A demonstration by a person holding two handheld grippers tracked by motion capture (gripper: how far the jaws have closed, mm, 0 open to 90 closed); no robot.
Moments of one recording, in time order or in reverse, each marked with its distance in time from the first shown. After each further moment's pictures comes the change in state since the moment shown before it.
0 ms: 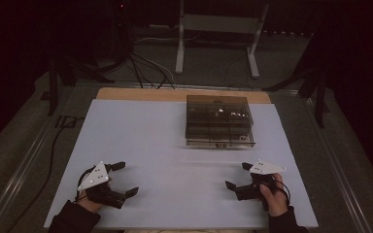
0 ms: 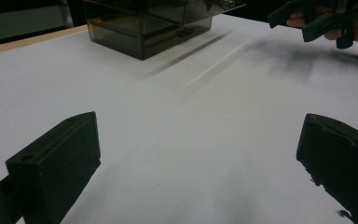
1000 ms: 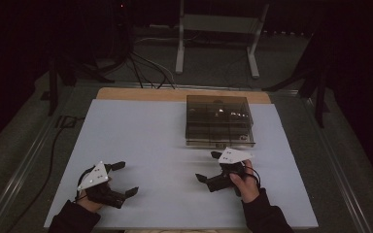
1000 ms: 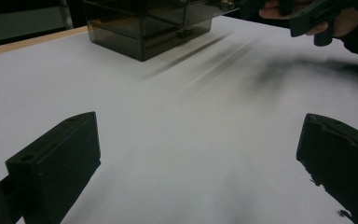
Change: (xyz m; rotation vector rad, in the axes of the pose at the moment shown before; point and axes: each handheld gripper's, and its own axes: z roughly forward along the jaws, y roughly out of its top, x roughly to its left) left arm 0.001 0.000 0.000 -0.007 -0.003 -0.005; right arm 0.042 0.059 0.055 -0.054 0.149 -0.124
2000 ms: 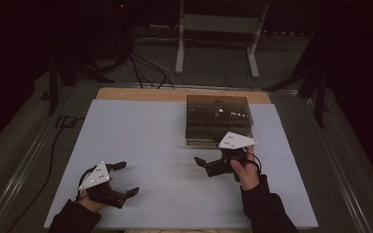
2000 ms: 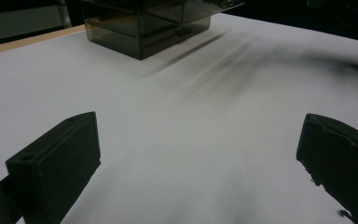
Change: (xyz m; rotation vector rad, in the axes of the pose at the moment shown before) left arm 0.000 0.000 0.002 0.009 -0.004 0.009; right arm -0.008 0.049 -0.010 -0.083 -0.057 -0.052
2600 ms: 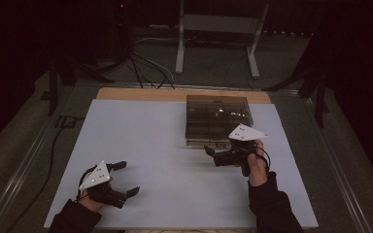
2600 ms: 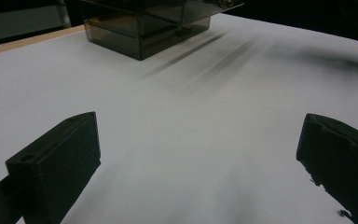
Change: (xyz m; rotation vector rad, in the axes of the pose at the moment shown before) left arm 0.000 0.001 0.001 0.000 0.000 0.003; right arm -0.019 0.009 -0.015 0.000 -0.140 0.052
